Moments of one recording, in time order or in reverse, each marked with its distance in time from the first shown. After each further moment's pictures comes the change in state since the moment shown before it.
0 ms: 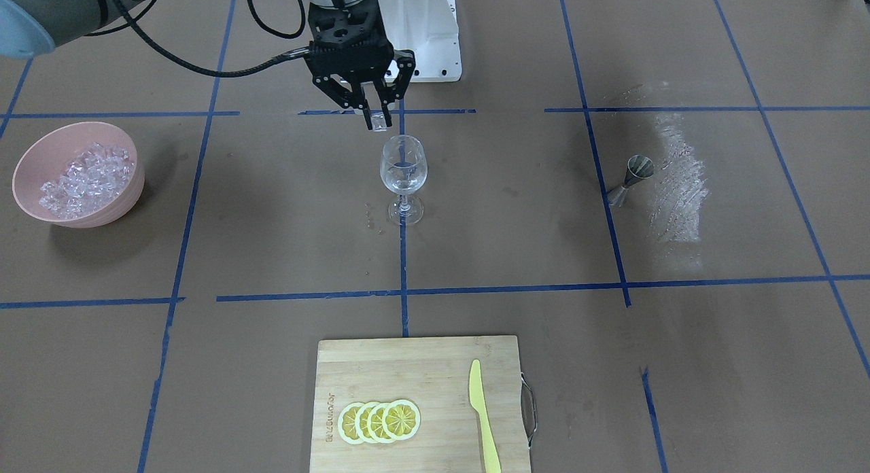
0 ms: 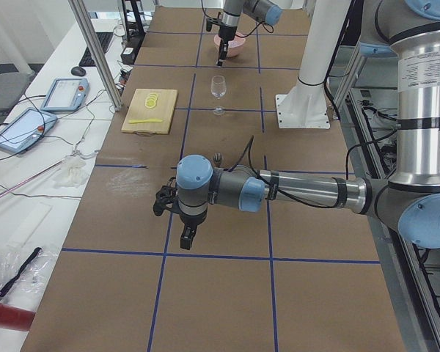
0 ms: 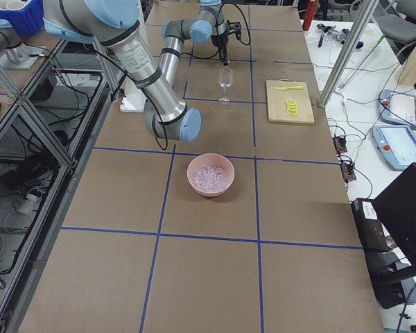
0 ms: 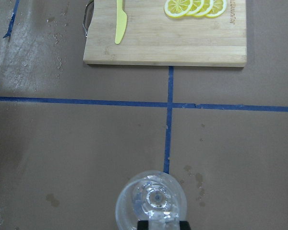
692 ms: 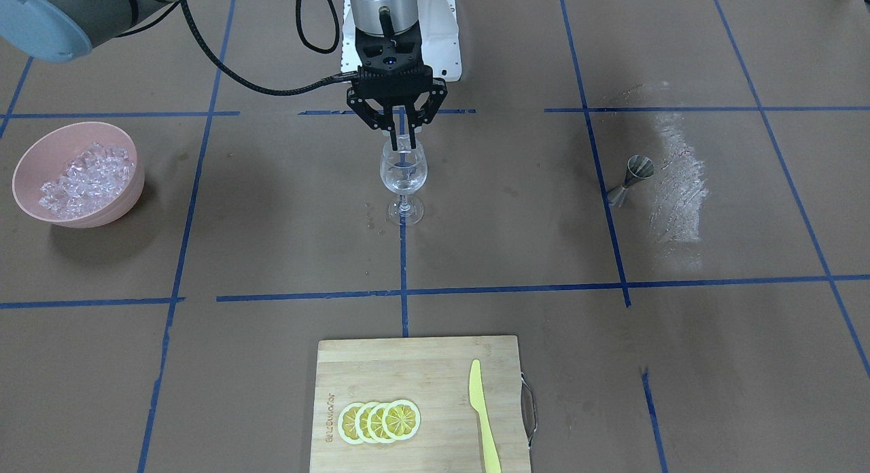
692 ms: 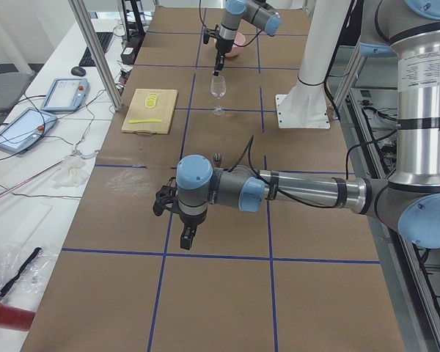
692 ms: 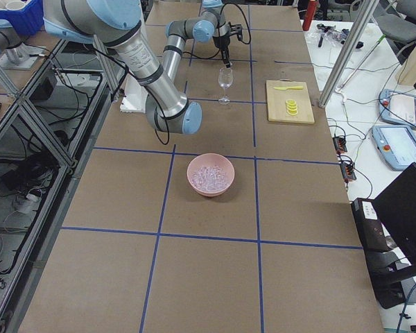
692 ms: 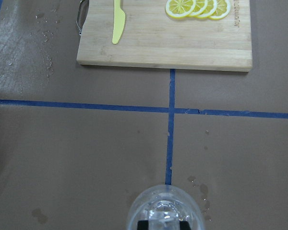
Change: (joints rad) left arm 0.000 0.000 0.001 -0.001 0.000 0.000; right arm -0.038 0.045 -0.101 0.002 -0.070 0.001
